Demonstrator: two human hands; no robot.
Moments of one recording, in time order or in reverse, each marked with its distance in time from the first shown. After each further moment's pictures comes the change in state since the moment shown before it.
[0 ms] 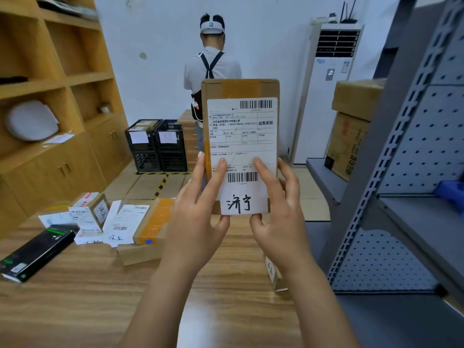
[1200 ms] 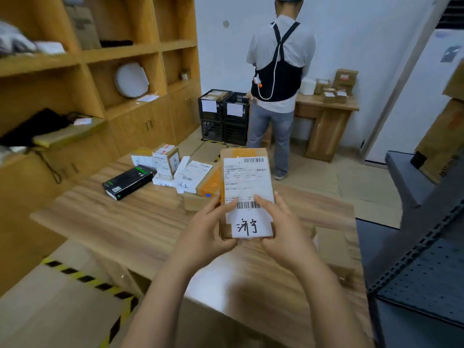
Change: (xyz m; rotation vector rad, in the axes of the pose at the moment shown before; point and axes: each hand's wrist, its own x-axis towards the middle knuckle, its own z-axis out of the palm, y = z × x) left_hand -0.108 -0.023 -0.048 -0.075 -0.320 -0.461; right_hand -0.055 0.004 0.057 0.116 -0.690 0.212
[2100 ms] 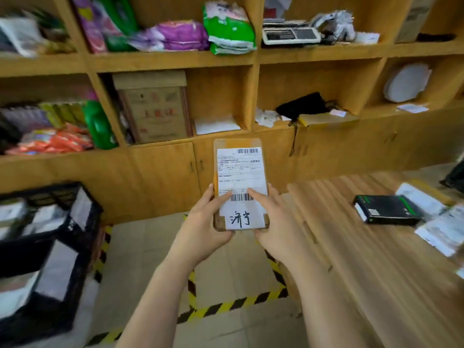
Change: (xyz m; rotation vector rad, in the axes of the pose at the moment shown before) left_hand -0.328 -0.237 -0.344 0.281 0.667 -0.760; right_hand 0.022 -0.387 0.435 0.085 -0.690 -0.747
